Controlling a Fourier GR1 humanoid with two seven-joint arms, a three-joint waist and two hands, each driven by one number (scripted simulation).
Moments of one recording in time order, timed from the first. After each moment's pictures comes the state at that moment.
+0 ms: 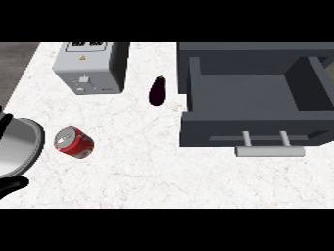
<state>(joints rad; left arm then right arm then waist) 0.04 0.13 0.31 -2.08 0.36 0.01 0.53 0.41 -0.11 -0.47 -2.15 -0.36 0.30 0.08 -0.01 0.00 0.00</state>
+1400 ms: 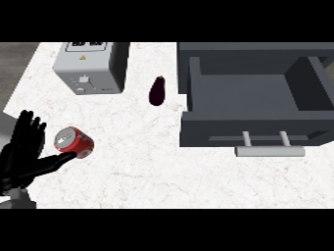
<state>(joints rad) -0.03 0.10 0.32 -1.43 0.19 -0.01 0.01 0.42 -0.07 -0.66 -2.16 -0.45 0.48 0.12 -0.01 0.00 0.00</state>
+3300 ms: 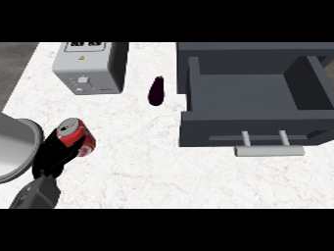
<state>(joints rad) -0.34 0.19 0.39 -0.56 0.30 -0.25 -0.43 0.43 -0.02 -0.77 -2.25 -0.57 0.55 0.27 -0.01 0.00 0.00</state>
